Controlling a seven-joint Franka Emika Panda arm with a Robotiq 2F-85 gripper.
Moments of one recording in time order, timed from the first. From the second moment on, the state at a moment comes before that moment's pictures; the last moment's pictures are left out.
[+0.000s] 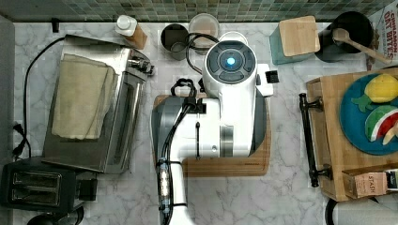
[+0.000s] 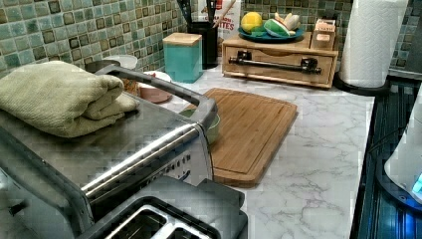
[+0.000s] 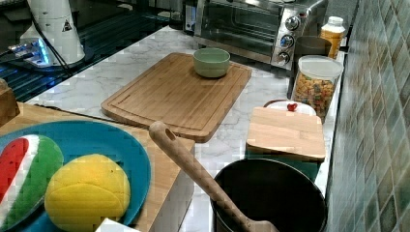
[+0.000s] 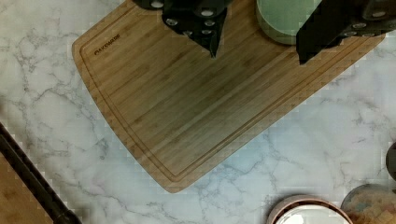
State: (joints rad) arm 0.02 0.07 -0.04 -1.86 -0.05 0.27 -0.14
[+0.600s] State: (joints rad) arm 0.02 0.08 -0.04 -1.90 -0.06 0.27 -0.19
